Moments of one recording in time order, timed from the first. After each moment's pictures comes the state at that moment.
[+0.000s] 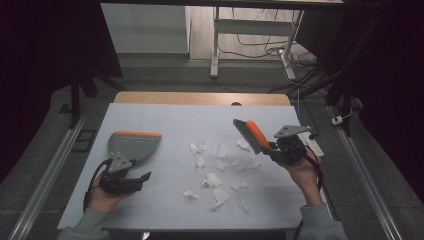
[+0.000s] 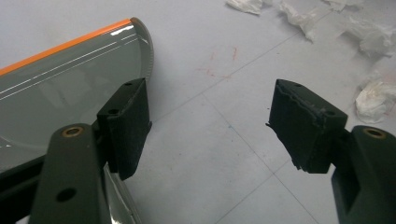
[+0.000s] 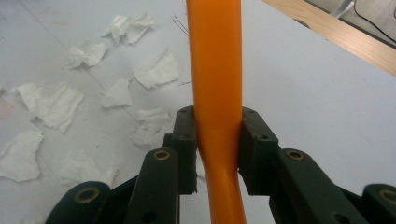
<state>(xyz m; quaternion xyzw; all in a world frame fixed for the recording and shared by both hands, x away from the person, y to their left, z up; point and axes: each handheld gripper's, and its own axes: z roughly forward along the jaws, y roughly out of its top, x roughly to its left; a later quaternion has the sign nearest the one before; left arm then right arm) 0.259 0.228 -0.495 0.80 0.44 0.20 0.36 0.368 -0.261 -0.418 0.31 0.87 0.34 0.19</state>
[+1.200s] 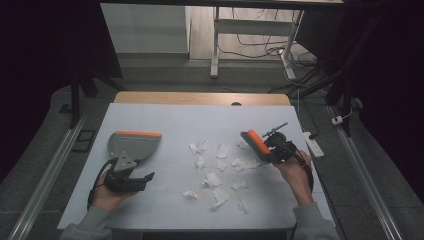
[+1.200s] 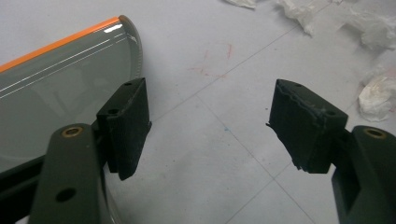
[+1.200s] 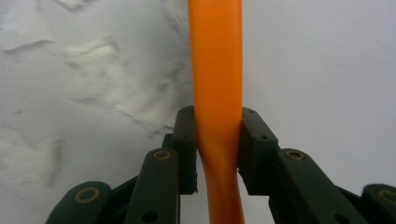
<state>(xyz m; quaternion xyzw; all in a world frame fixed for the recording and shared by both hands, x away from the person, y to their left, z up) 0.266 0.222 -0.501 0.81 0.43 0.19 0.36 0.394 -0.234 -0.452 0.41 0.88 0.15 0.17</state>
